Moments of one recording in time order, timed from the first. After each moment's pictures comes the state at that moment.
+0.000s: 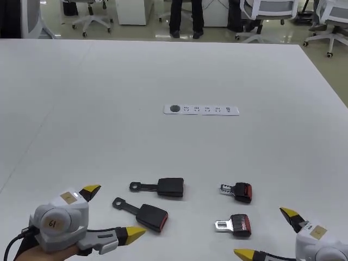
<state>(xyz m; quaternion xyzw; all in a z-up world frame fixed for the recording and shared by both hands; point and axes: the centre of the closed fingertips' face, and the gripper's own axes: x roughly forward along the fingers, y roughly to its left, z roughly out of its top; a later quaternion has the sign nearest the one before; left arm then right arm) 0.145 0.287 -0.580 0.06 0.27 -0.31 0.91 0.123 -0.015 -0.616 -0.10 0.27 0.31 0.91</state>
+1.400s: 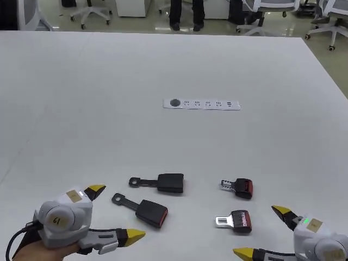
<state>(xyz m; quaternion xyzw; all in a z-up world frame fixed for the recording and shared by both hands) 0.139 0.279 -0.596 0.08 0.29 -0.35 0.89 0.121 -0.004 -0.630 -0.10 0.29 0.36 0.88</state>
